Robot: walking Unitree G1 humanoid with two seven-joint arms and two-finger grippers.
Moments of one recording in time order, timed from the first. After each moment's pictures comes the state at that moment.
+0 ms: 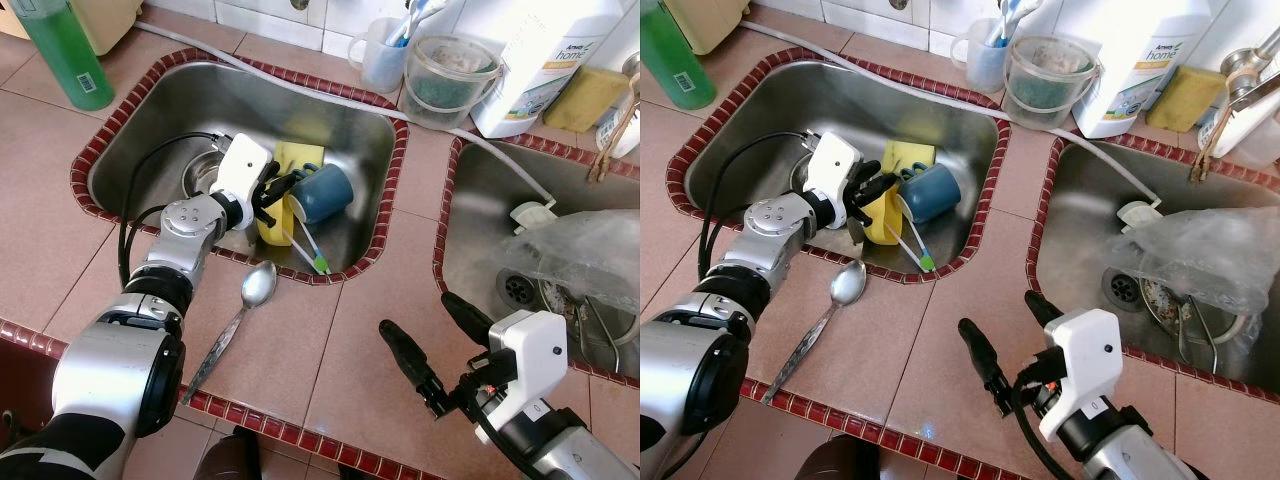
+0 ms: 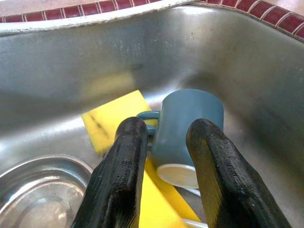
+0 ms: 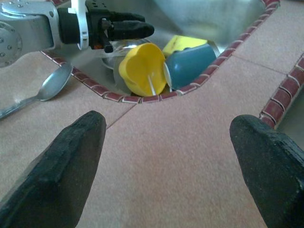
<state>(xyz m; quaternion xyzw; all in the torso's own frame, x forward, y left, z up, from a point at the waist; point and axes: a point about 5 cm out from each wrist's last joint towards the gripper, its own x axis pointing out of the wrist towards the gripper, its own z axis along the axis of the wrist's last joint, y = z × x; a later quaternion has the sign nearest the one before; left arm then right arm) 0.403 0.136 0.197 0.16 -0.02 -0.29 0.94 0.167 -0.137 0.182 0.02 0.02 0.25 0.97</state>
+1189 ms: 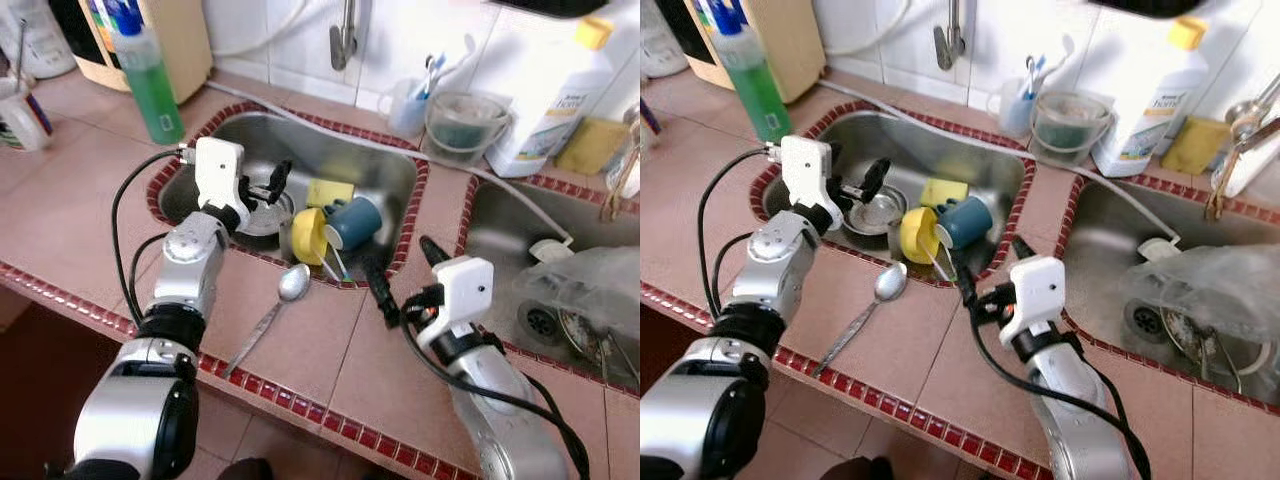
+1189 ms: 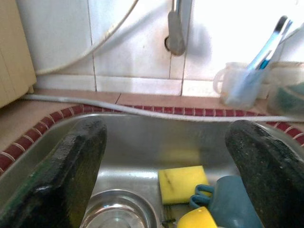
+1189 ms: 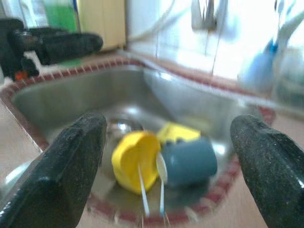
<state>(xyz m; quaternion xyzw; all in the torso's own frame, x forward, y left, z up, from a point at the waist) 0.388 0.133 0.189 0.01 -0.11 -0.18 0.98 0.258 -0.117 0.154 -0.01 -0.10 0.18 0.98</state>
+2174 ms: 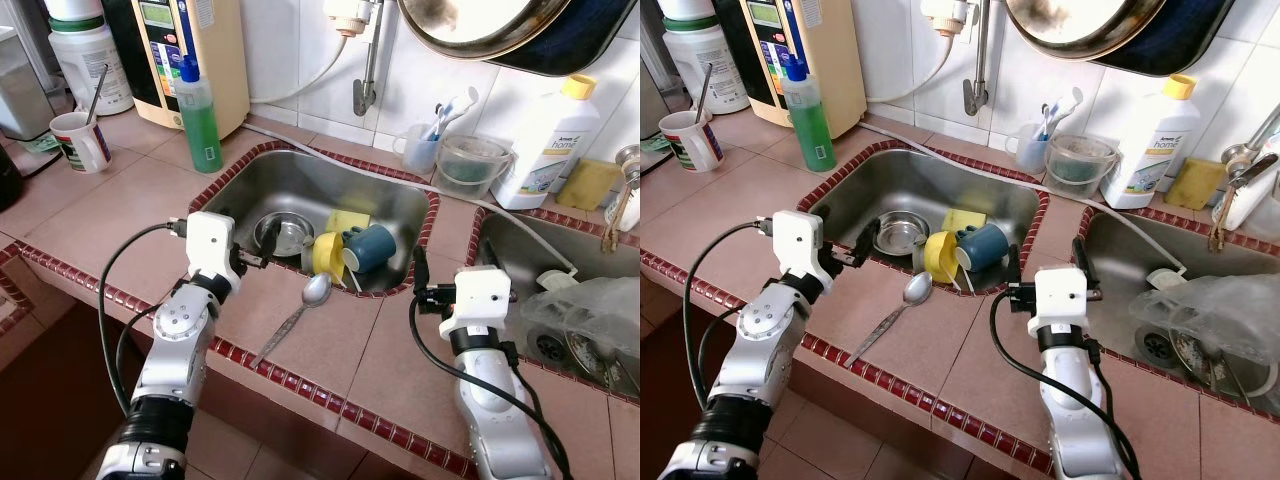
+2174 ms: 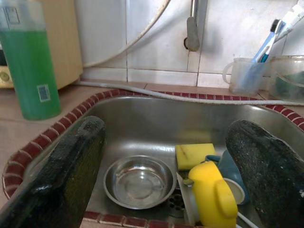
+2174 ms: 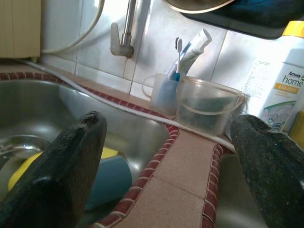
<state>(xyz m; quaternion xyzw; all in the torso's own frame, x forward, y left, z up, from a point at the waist) 0.330 0.143 0.132 0.00 -0.07 -0.14 0.99 0.273 -0.149 0.119 -0.09 -0.12 -0.02 0.99</state>
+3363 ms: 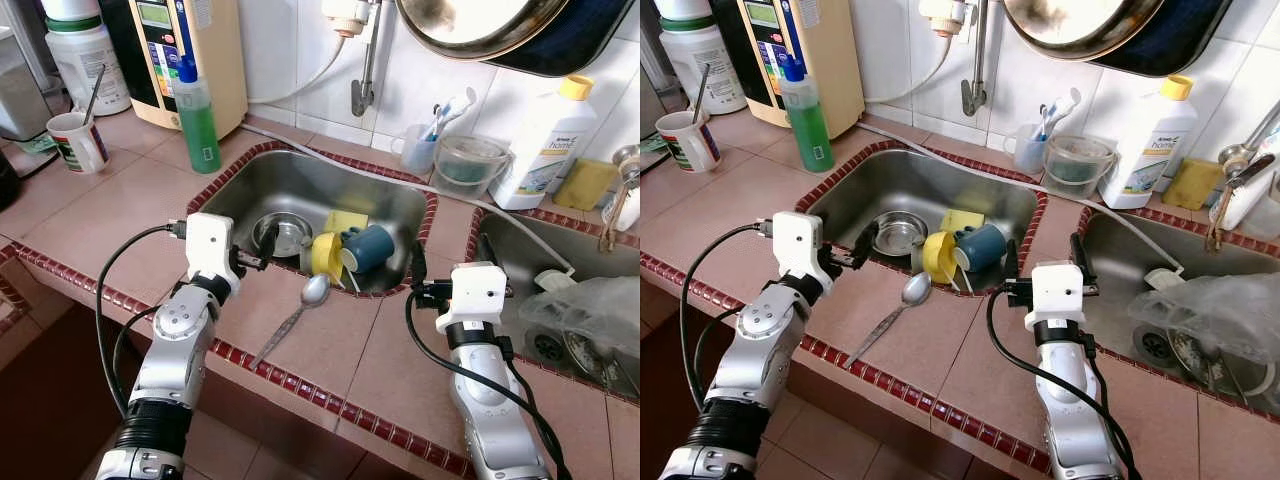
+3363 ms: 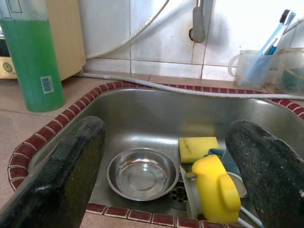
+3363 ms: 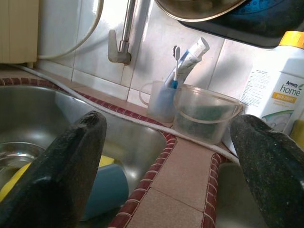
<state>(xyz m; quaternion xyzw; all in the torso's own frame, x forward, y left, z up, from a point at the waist) 0.331 0.143 0.133 0.00 -0.05 -0.14 0.99 0.280 -0.151 0.121 -0.09 -0.14 -0.02 0.99</state>
